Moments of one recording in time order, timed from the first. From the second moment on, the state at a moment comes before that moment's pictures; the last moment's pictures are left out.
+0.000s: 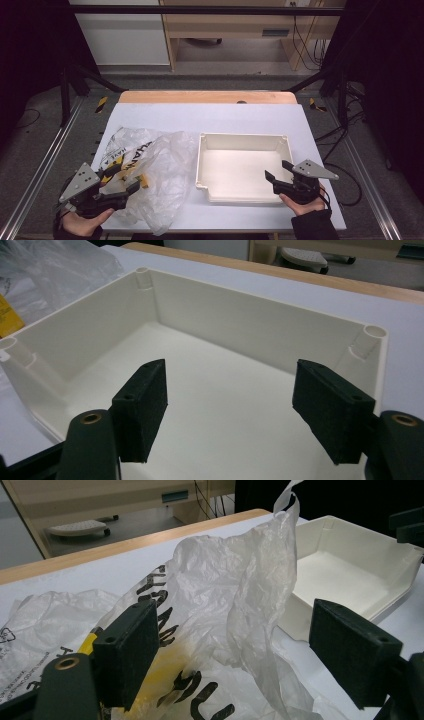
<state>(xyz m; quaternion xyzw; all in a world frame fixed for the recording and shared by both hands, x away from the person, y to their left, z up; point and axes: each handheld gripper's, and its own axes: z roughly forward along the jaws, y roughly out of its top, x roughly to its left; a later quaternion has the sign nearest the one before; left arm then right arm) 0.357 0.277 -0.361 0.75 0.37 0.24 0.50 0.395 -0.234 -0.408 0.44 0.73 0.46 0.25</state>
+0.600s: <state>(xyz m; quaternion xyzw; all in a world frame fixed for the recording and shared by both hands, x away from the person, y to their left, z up) 0.373 0.265 -0.367 0.76 0.37 0.22 0.48 0.392 -0.193 -0.405 0.39 0.75 0.48 0.23</state>
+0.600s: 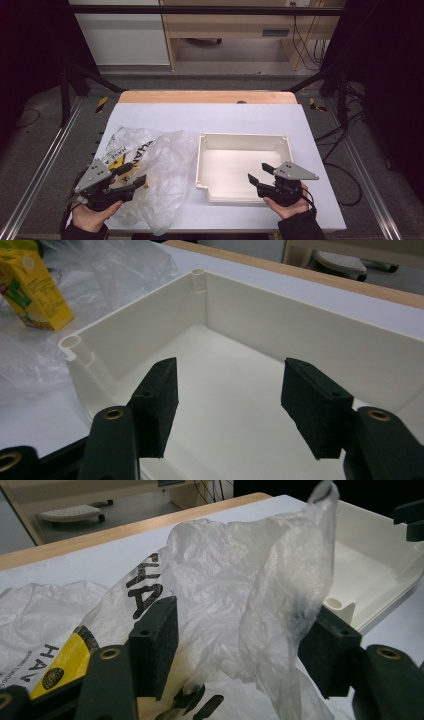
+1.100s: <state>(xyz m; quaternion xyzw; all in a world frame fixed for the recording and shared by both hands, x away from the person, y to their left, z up) 0.379 0.262 -0.368 0.78 0.37 0.22 0.46 0.389 -0.159 -0.403 0.37 0.77 0.48 0.20</state>
